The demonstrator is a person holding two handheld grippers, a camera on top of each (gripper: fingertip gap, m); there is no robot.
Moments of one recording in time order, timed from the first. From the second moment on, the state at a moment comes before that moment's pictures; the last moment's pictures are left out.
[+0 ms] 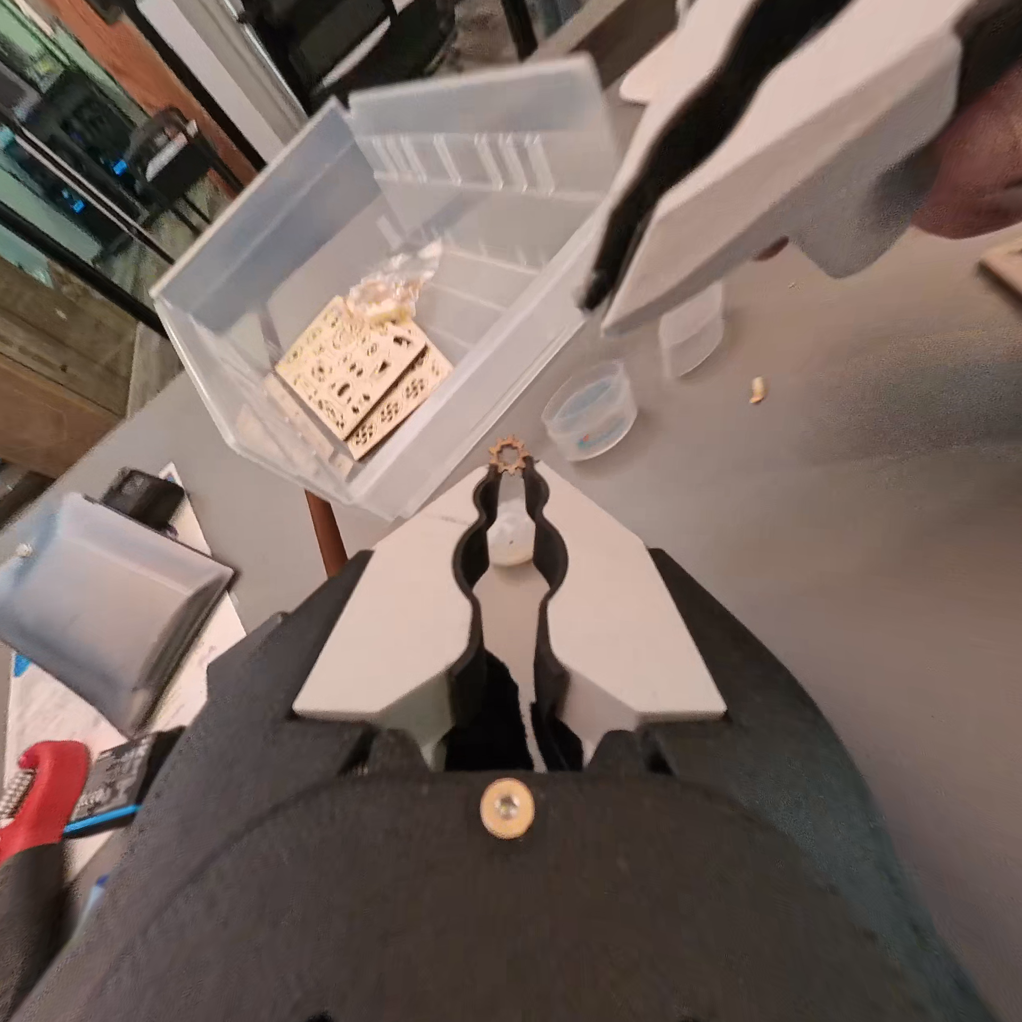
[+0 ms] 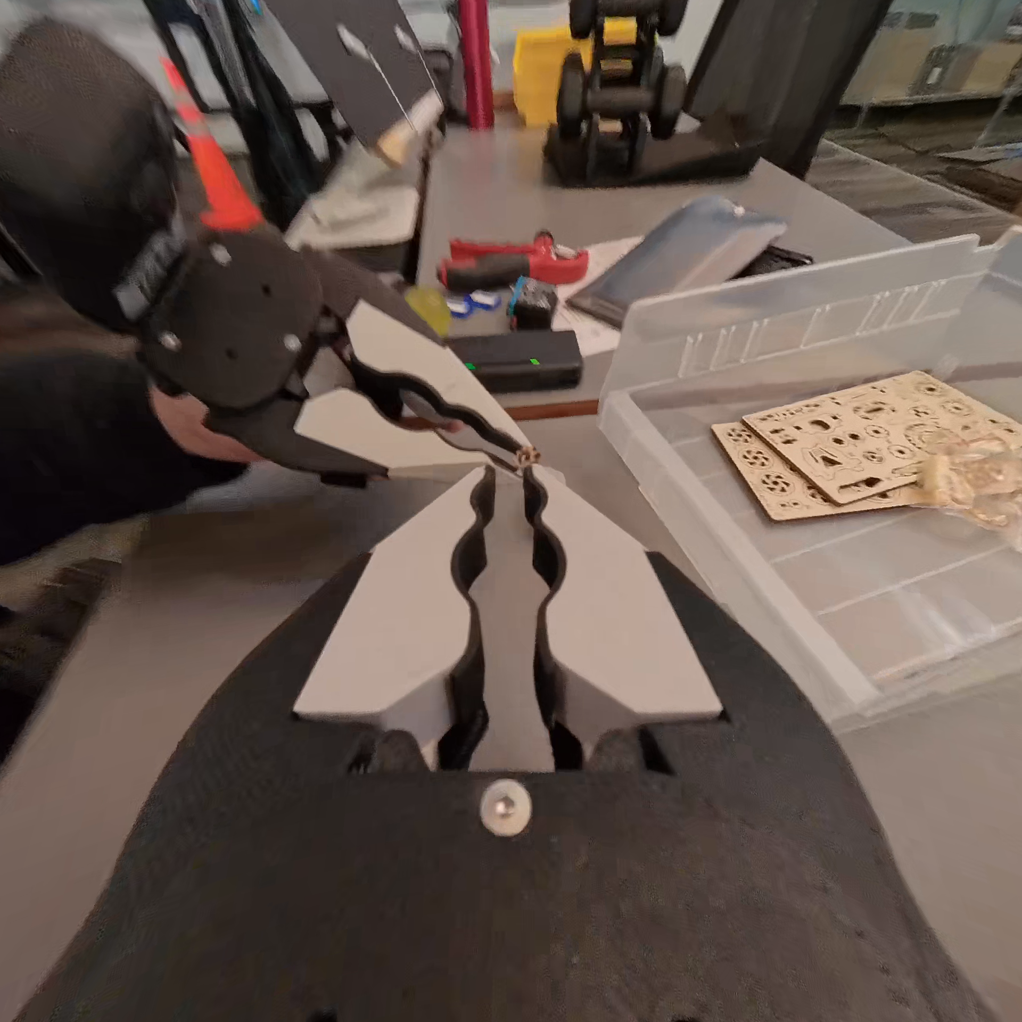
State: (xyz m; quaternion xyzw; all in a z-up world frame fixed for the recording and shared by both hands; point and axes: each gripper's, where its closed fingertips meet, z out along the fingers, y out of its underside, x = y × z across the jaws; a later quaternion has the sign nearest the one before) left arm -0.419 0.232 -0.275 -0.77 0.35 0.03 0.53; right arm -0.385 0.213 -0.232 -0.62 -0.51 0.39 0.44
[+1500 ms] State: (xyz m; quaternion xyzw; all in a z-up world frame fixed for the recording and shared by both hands) left arm -0.225 0.154 -0.132 -0.56 0.46 0.02 0.69; right arm -0.229 0.137 -0.118 -0.60 -0.44 0.51 0.42
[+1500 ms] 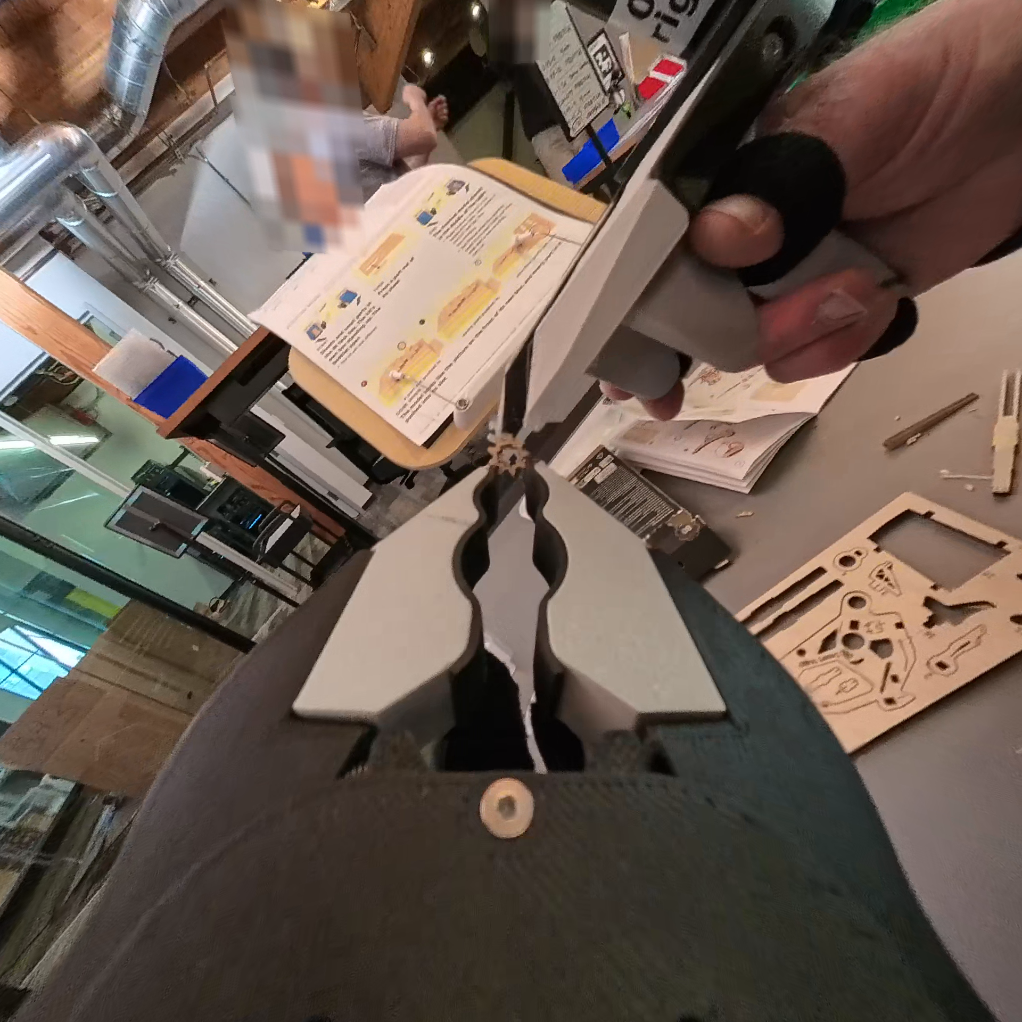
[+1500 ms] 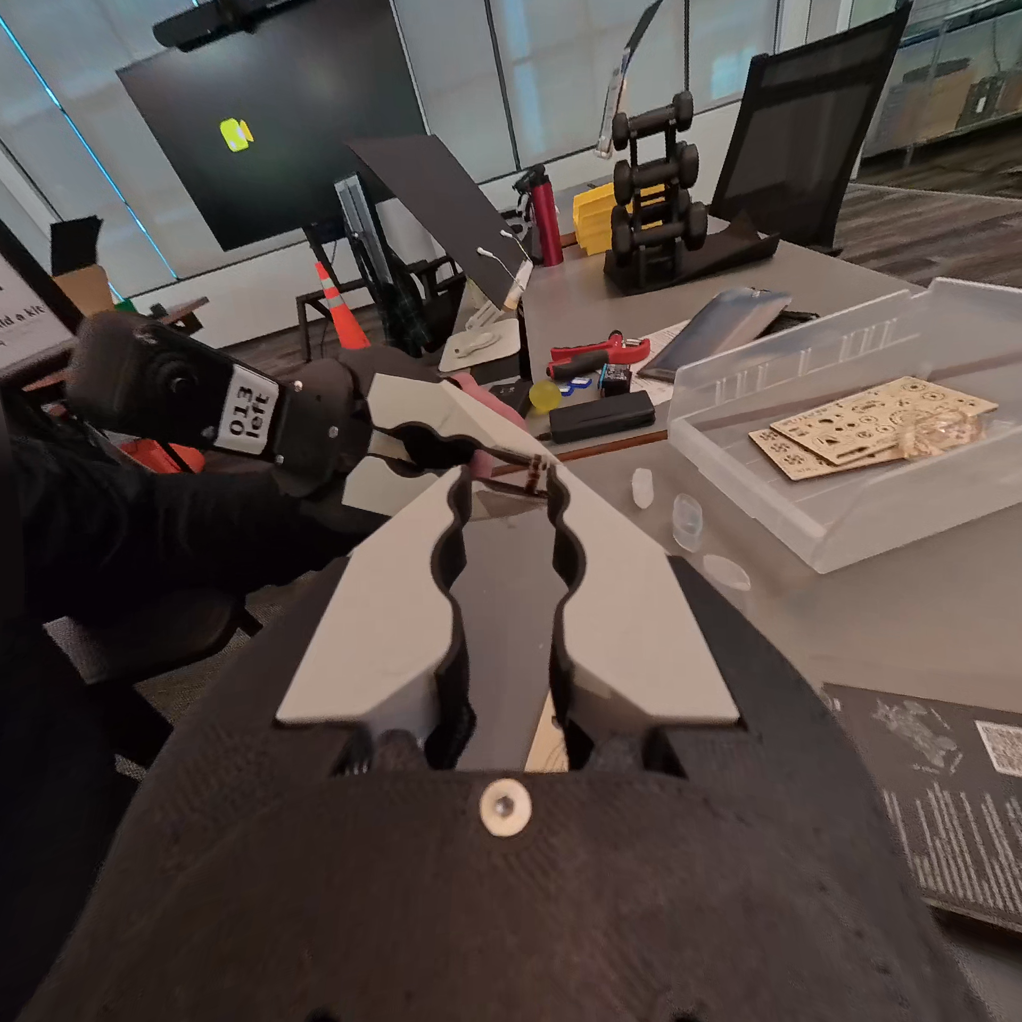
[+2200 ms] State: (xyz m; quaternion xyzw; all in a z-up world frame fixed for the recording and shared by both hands) left arm -0.160 0.137 -0.124 -0.57 0.48 -0.05 0.67; right arm -0.145 0.126 -0.114 -0.63 -0.40 0.52 0.41
